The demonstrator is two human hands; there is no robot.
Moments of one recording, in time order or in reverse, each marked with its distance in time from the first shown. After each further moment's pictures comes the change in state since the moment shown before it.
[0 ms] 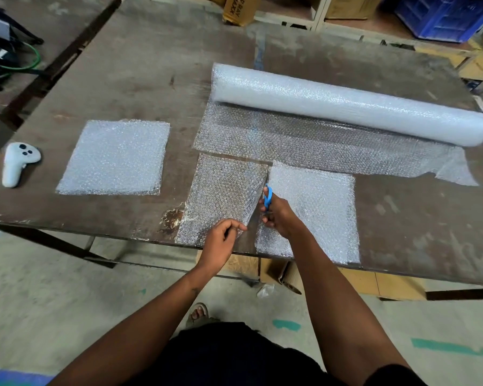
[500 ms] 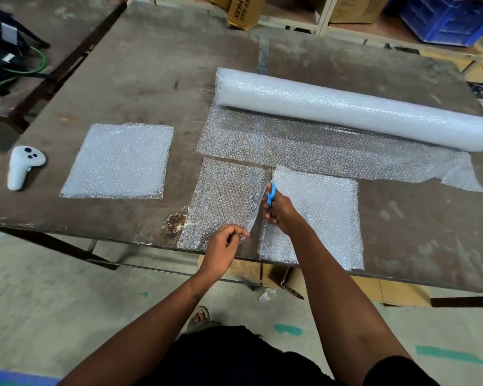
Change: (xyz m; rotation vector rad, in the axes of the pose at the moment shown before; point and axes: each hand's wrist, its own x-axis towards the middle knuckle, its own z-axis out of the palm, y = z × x) left_hand 0.000 0.001 -0.002 0.013 -0.032 0.002; right_hand 0.015 -0.016 0.001 0.028 -0.014 -0.045
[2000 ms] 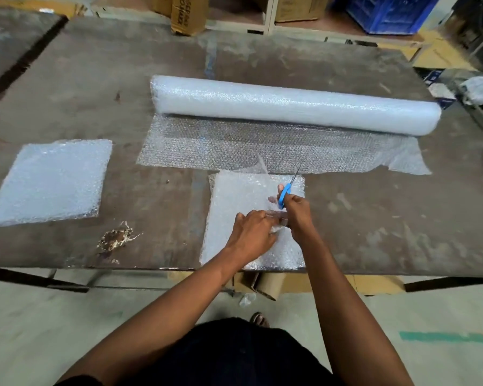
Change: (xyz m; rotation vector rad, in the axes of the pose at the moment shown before) left_hand 0.052 0.149 0.174 0.927 -0.272 0.356; right_hand -0.029 0.005 -0.175 0.296 0.279 -0.157
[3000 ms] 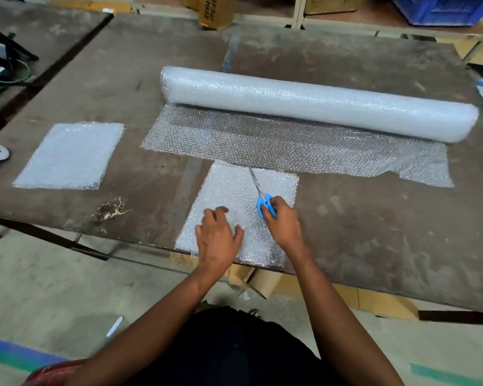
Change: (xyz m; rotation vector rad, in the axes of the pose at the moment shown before) left_hand -0.026 0.034 0.066 -0.013 0.373 -0.618; right_hand -0.003 0.009 -0.063 -0.868 -0.145 -0.495
